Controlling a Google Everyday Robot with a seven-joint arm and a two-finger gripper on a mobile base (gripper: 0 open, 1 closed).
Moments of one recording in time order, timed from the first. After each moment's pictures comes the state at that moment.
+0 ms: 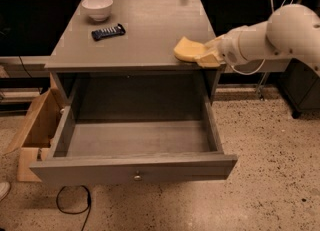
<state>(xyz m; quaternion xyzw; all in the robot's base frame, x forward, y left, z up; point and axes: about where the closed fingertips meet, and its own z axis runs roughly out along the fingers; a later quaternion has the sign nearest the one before) 0.691 -0.143 0.865 -0.45 0.76 0.09 0.46</state>
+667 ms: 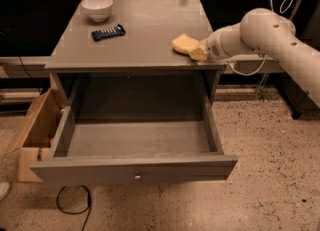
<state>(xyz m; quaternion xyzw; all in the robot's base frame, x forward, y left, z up) 0.769 -0.141 0.829 -0.36 0.82 0.09 0.44</state>
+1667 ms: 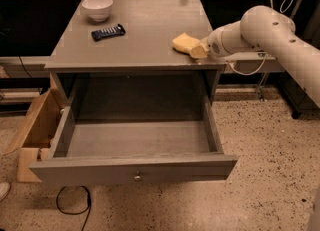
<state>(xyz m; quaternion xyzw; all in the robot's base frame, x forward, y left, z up) 0.779 -0.137 0.832 -0.35 0.82 0.10 0.44</state>
